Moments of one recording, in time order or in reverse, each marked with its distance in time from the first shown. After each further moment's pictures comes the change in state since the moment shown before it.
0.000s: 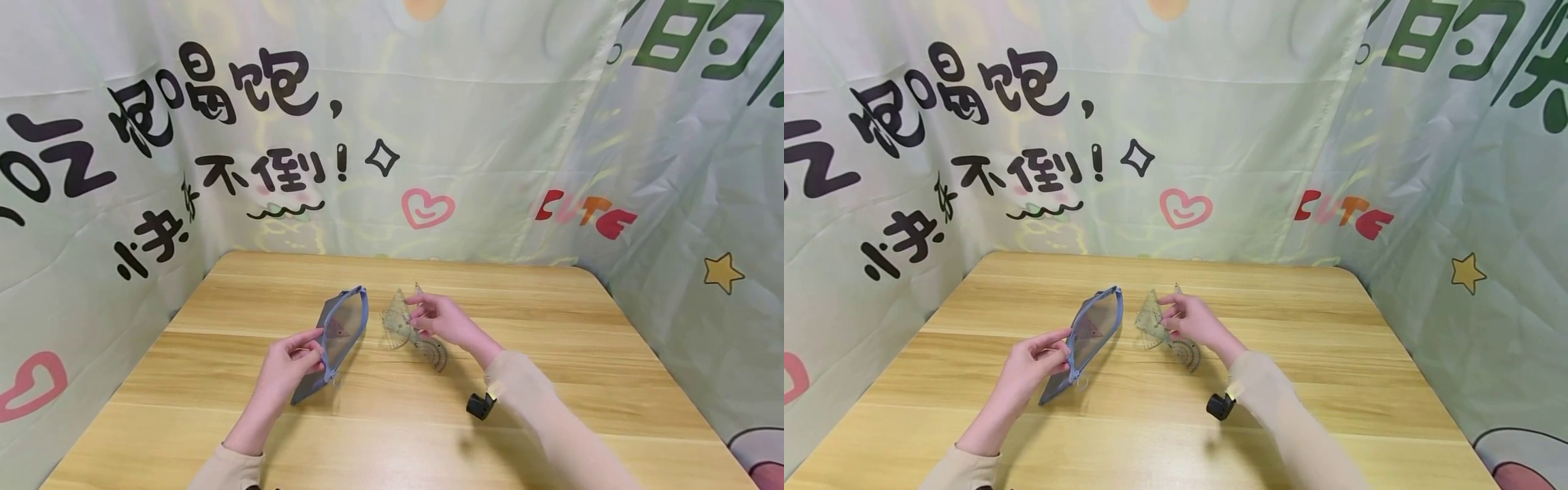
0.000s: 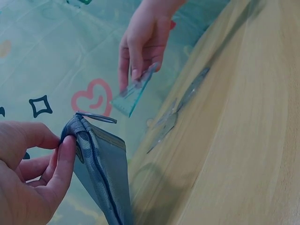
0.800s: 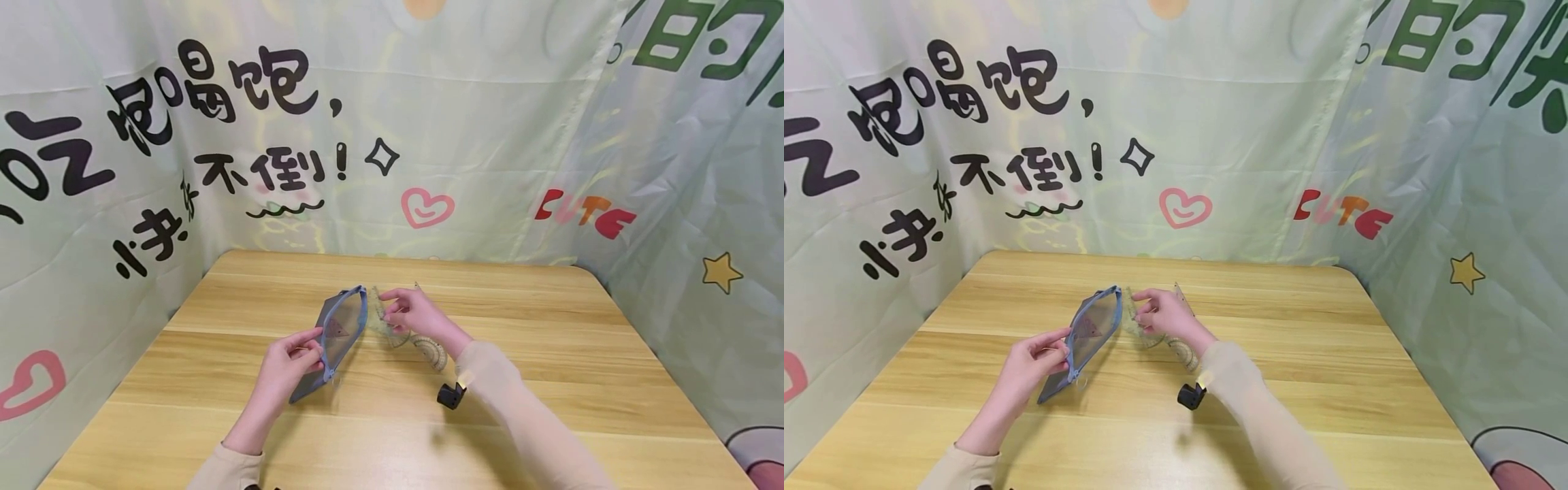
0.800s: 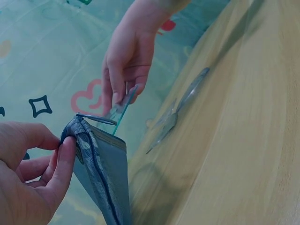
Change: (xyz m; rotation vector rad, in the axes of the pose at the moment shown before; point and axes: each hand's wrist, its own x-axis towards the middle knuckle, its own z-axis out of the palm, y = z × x) left_hand -0.001 0.001 0.000 0.005 0.008 0.000; right_hand 0.028 -0.021 0.031 0.053 -0.037 0.014
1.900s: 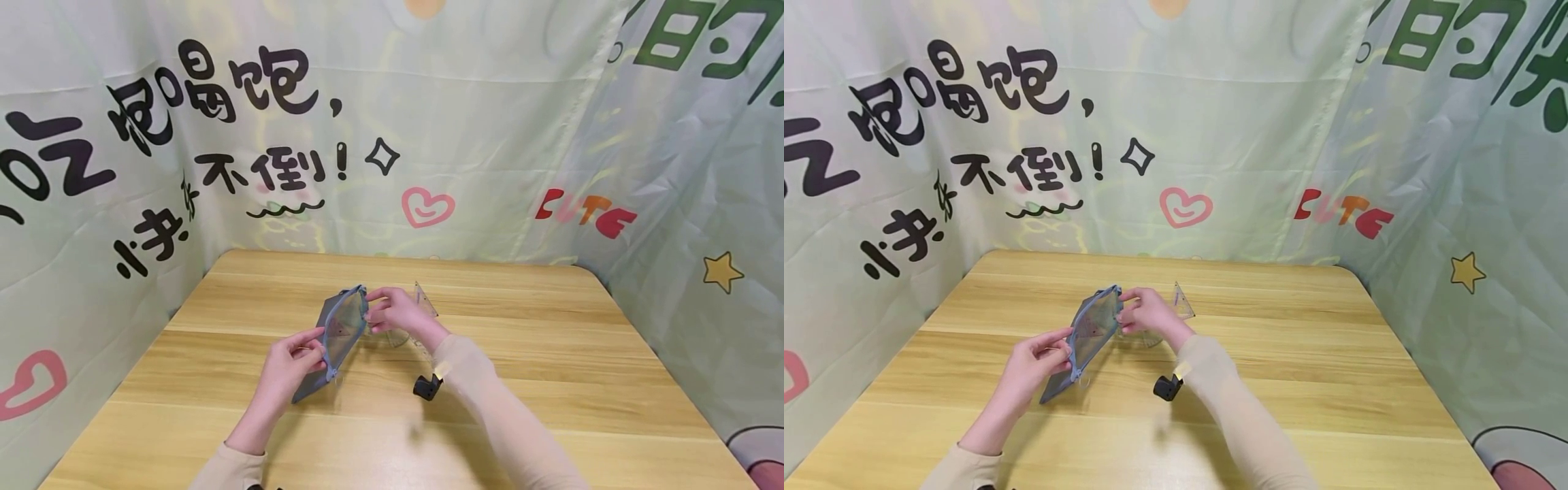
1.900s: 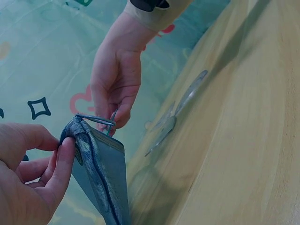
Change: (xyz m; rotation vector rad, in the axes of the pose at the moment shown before) left_hand 0.000 0.000 0.004 -0.008 0.014 0.000; right_hand 0.024 -0.013 0.027 0.232 0.004 0.182
